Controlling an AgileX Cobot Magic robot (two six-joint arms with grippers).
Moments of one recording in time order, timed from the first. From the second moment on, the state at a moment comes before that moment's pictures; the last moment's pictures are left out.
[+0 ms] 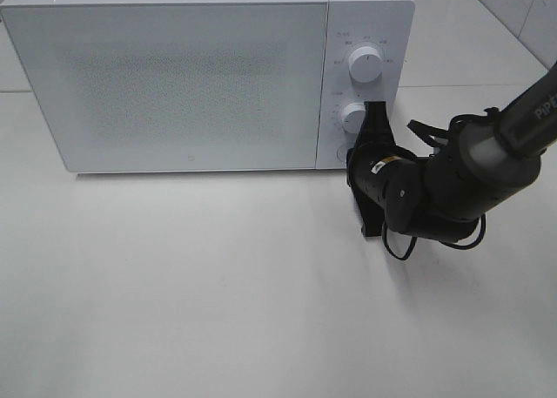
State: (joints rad) left arm 0.02 0.00 -0.52 -0.14 1.07 0.12; right arm 0.53 2.14 -0.86 0.57 -0.82 1.34
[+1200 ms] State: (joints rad) left arm 0.02 0.00 -0.52 -0.14 1.07 0.12; right arm 0.54 2.17 -0.90 0.54 -0.90 1.36
